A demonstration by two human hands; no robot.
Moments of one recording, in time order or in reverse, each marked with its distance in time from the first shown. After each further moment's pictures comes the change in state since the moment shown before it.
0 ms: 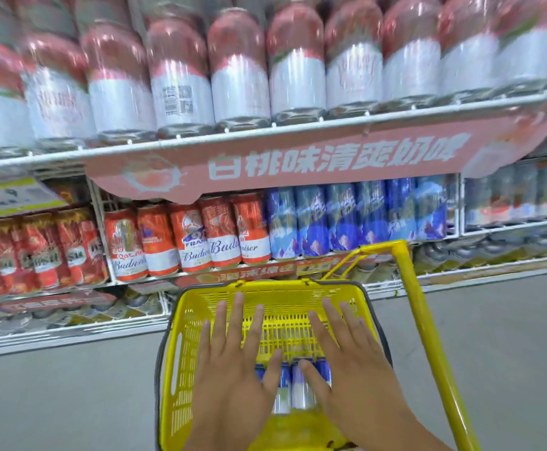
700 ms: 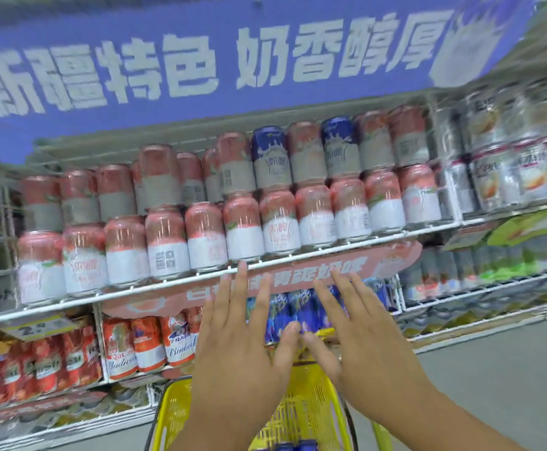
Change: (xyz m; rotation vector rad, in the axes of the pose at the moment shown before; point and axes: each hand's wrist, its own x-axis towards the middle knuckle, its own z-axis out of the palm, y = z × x) left_hand 0.092 0.111 -0.221 -0.005 0.260 0.077; right_hand 0.054 0.045 -0.241 -0.039 0.243 0.023
